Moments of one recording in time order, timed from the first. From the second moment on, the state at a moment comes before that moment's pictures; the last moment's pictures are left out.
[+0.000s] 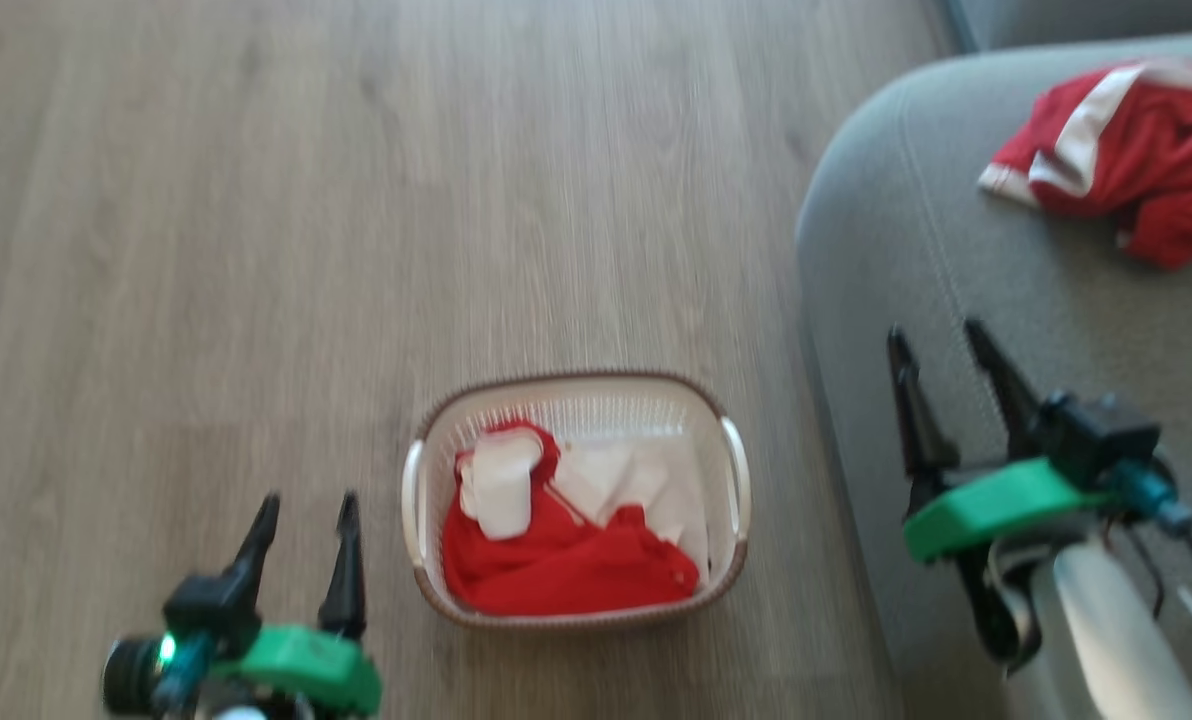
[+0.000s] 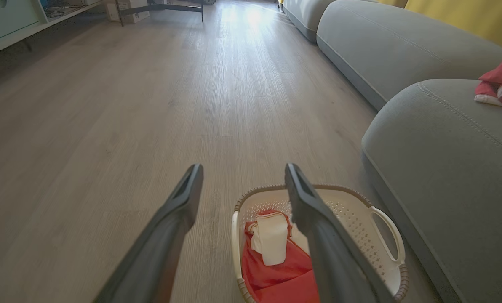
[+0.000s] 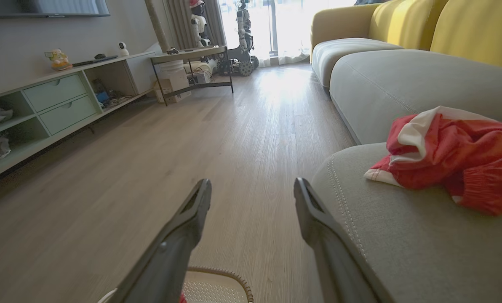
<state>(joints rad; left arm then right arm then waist) -0.11 0.29 -0.45 0.25 -0.49 0.24 -0.21 -0.17 -0.06 0.03 0.25 0.19 0.13 -0.22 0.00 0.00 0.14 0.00</state>
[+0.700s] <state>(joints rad) -0.66 0.13 -0.60 0.78 -0.39 0.06 -0.21 -0.48 -0.06 0.07 0.09 0.18 0.13 -0.24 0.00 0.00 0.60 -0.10</state>
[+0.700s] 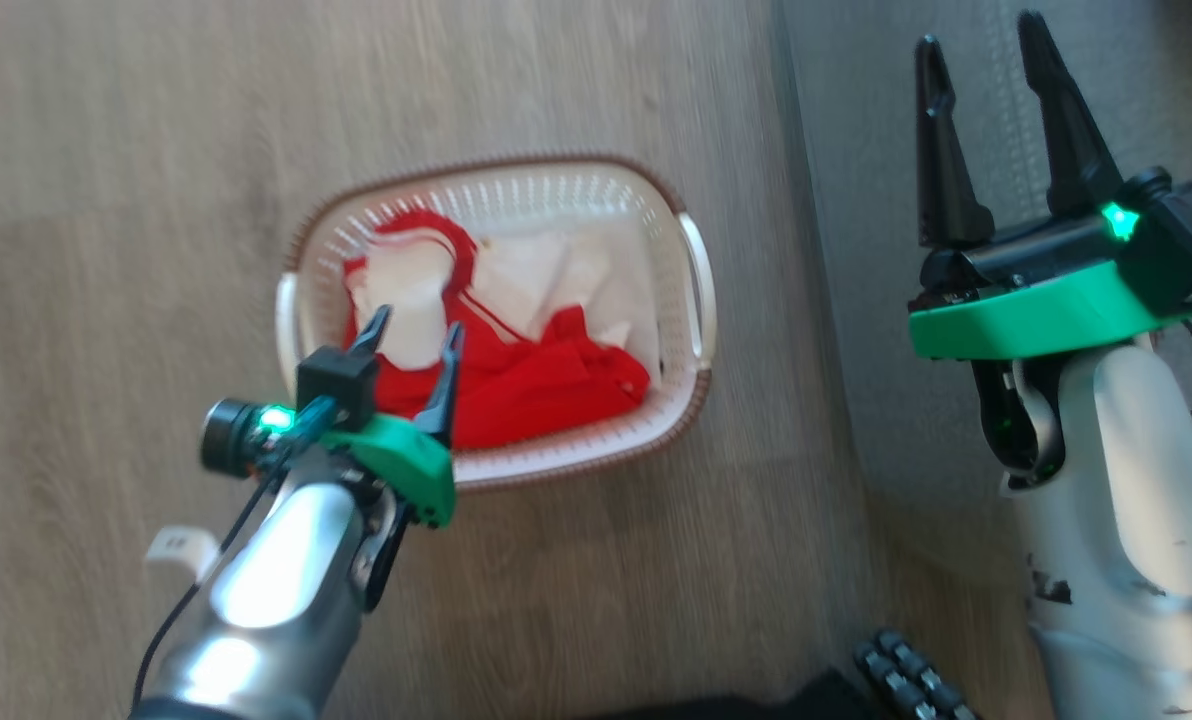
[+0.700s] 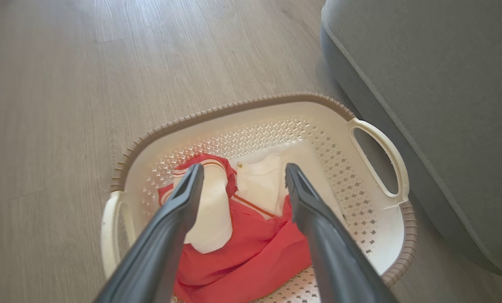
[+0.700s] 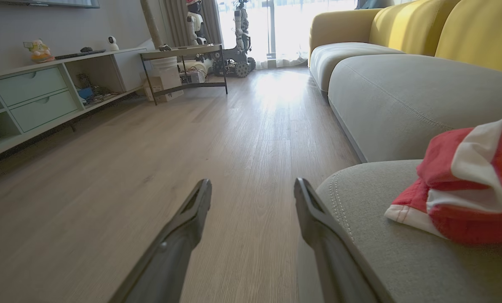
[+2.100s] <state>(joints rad) -1.07 0.06 -0.82 1.29 -0.25 0.05 -0.05 -0.58 -0.06 0.17 -0.03 0.20 0.13 -0.26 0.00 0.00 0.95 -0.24</state>
